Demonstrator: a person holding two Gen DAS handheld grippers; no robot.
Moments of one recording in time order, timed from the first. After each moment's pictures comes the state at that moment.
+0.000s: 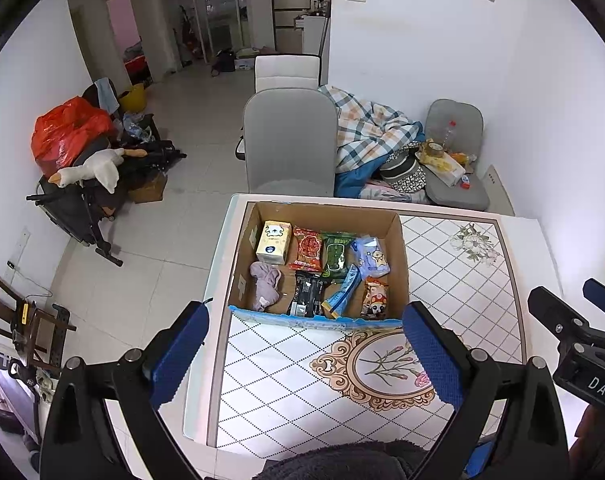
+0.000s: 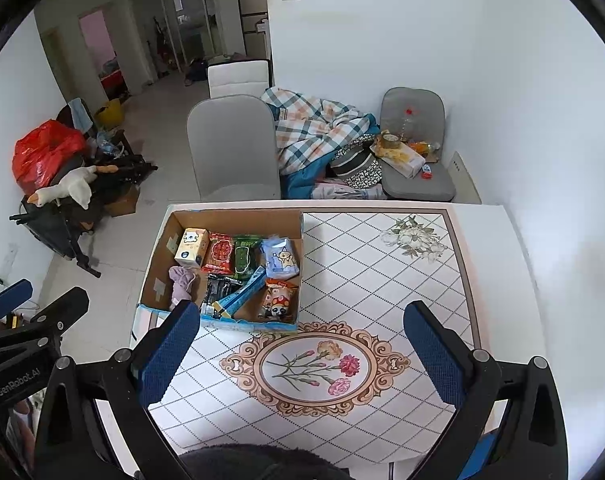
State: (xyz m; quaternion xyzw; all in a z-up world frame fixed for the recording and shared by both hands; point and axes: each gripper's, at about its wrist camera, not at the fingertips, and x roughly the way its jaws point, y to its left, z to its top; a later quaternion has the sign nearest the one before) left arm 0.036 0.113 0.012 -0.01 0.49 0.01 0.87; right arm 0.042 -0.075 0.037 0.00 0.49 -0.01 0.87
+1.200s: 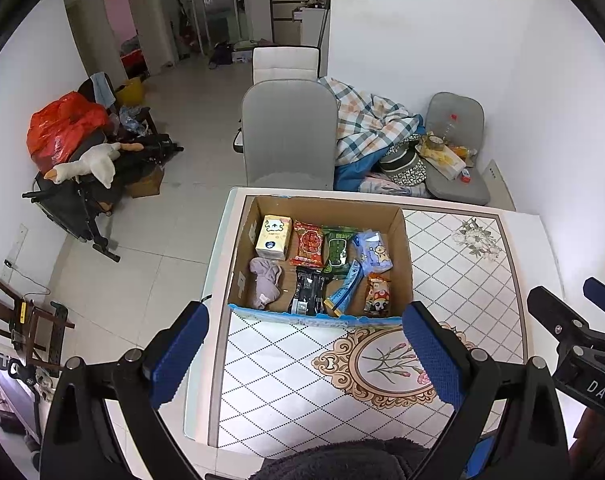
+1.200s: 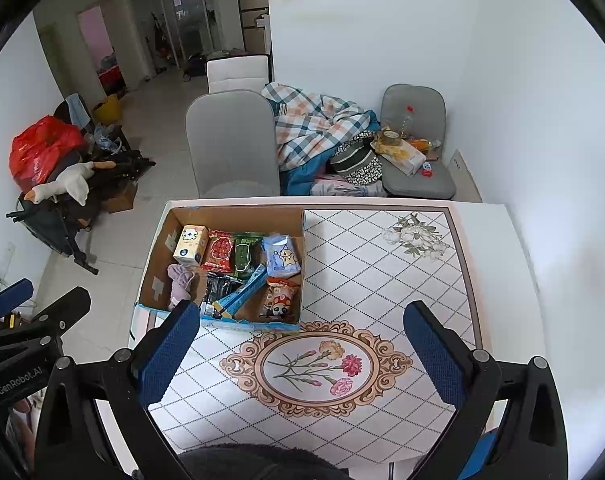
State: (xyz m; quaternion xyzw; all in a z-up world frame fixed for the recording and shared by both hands) left arm 0.039 0.114 -0.001 -0.02 0.50 0.01 0.87; right arm 0.047 -0.067 0.022 -0.01 0.49 -0.01 0.87
